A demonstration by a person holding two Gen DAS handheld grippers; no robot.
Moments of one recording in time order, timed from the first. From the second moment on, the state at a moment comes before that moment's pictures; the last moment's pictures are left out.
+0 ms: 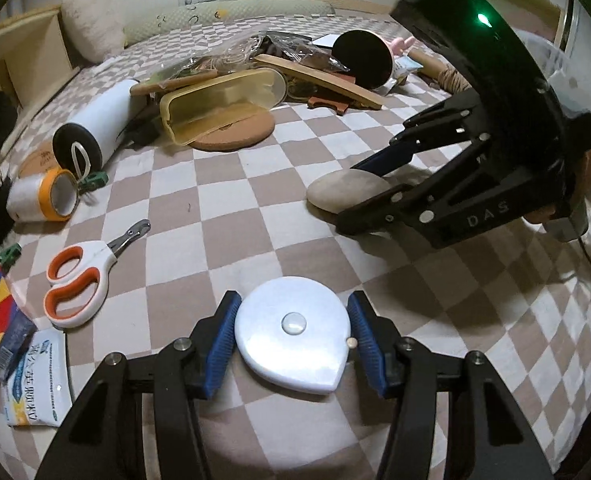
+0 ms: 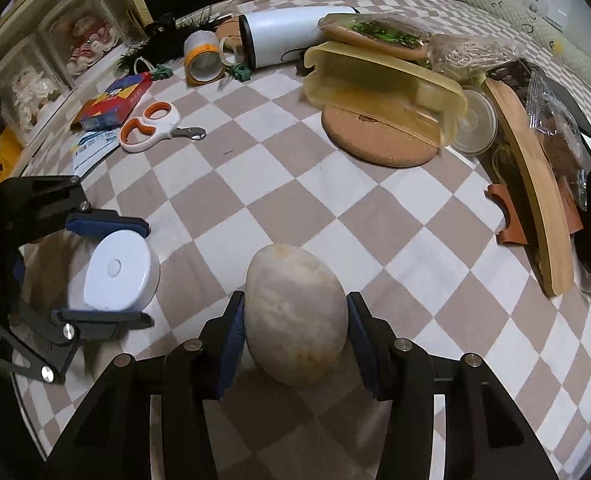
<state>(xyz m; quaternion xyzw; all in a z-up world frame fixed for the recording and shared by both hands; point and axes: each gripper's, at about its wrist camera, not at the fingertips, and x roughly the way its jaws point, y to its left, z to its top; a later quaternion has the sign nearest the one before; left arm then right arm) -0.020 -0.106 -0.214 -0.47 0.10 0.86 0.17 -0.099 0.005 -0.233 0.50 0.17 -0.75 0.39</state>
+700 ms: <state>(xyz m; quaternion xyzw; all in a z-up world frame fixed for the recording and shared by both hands) -0.011 -0.097 -0.219 -0.45 0.15 0.87 0.13 -0.095 0.006 -0.237 0.49 0.17 -0.77 0.38</state>
